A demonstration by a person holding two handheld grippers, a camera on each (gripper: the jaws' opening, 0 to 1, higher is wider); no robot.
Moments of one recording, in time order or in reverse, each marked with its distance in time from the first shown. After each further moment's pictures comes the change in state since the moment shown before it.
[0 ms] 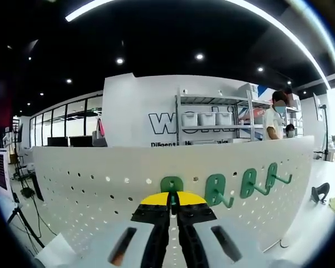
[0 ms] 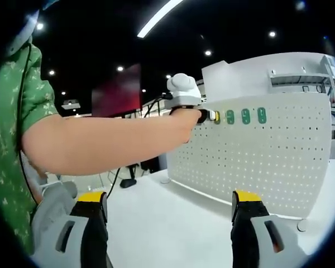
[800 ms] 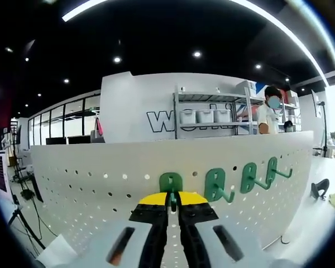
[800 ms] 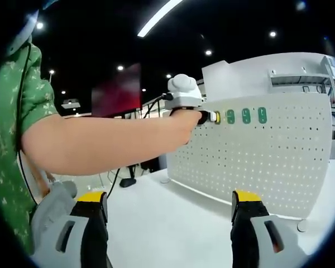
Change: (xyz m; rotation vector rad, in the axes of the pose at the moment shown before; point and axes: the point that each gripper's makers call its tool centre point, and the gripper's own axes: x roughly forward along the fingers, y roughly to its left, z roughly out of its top) left arm 0.001 -0.002 -0.005 0.017 0.013 -0.014; right arm 0.001 -0.001 -0.001 -0.002 0.006 -0.002
